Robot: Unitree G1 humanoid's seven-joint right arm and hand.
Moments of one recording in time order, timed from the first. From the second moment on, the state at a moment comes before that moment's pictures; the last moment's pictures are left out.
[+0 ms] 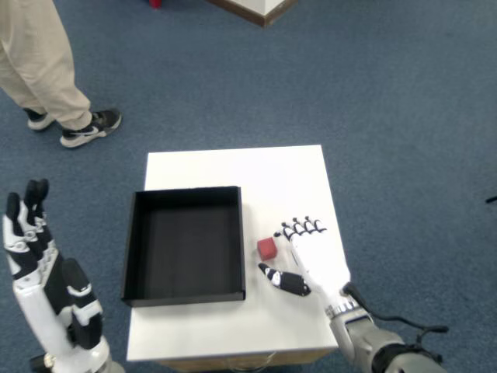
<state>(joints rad) -0.51 -0.17 1.09 1.37 -0.44 -0.29 -0.99</state>
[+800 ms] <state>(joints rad) -0.53 -0.17 1.14 1.37 -0.40 -0.29 -1.00</state>
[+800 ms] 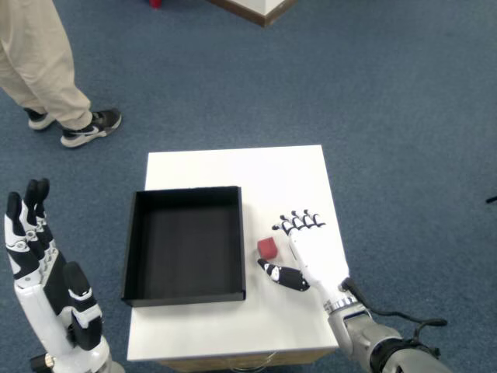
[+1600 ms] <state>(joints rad) -0.54 -0.17 1.21 1.36 -0.37 -0.29 -1.03</state>
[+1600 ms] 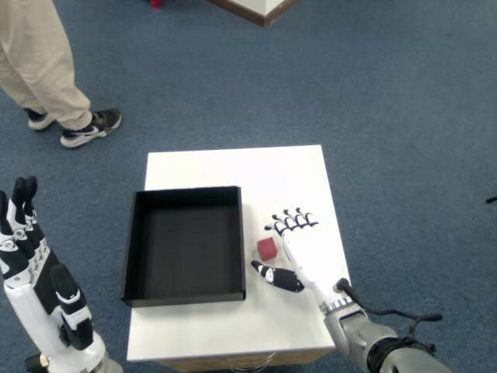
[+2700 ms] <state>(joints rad) -0.54 -0.16 1.24 1.40 -0.32 -0.29 -0.99</state>
